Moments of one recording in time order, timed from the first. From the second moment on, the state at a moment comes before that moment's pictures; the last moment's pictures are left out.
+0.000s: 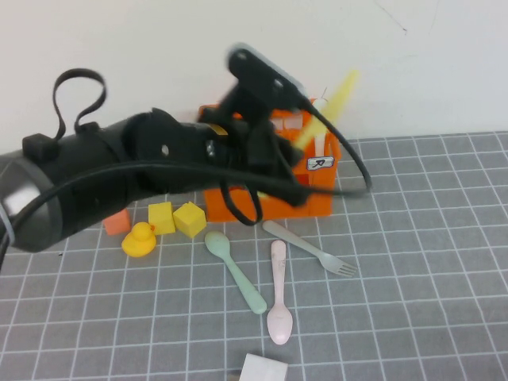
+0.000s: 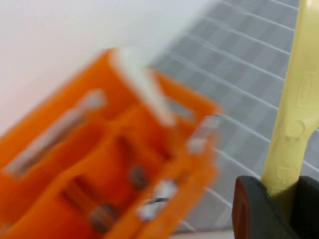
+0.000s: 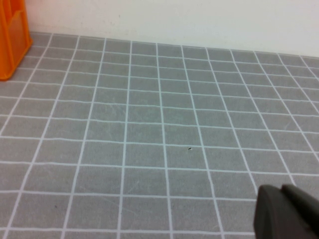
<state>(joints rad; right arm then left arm) 0.02 -0.01 0.03 -0.17 0.40 0.05 -0.58 1.64 -1.21 -0.63 0.23 0.79</state>
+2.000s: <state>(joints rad) 0.02 -0.01 0.03 -0.17 0.40 0.05 -0.49 1.79 -1.23 0.63 -0.57 -0.47</state>
